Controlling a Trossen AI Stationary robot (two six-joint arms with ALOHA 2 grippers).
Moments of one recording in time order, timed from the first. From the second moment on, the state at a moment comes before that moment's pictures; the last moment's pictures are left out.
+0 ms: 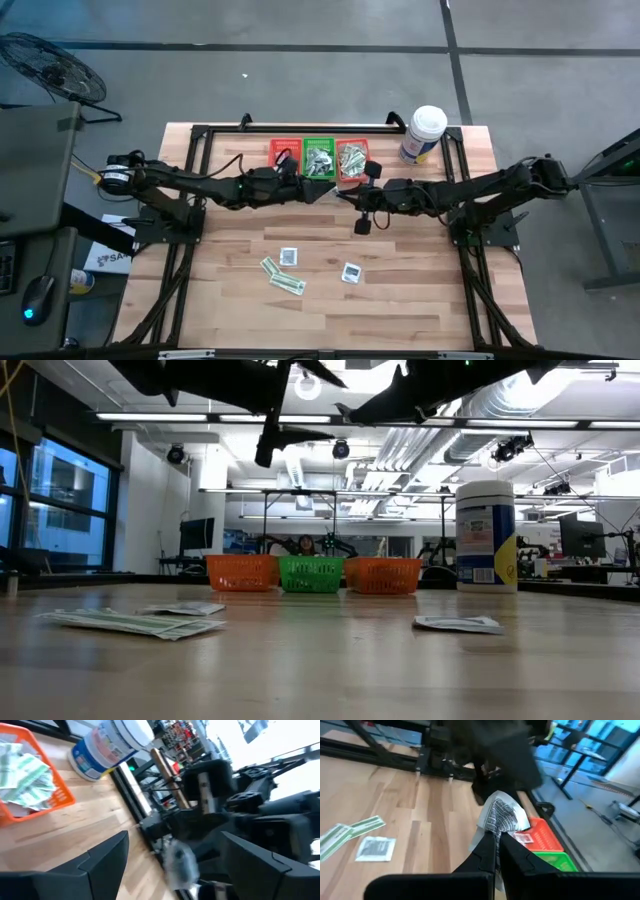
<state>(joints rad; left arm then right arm) 0.01 1.46 0.83 0.56 -0.27 -1.04 0.08 1.33 0.80 0.23 0.34 -0.19</state>
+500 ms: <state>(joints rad) 0.01 1.46 0.83 0.57 -0.22 -1.08 0.05 1.33 0.80 0.21 0.28 -0.20</state>
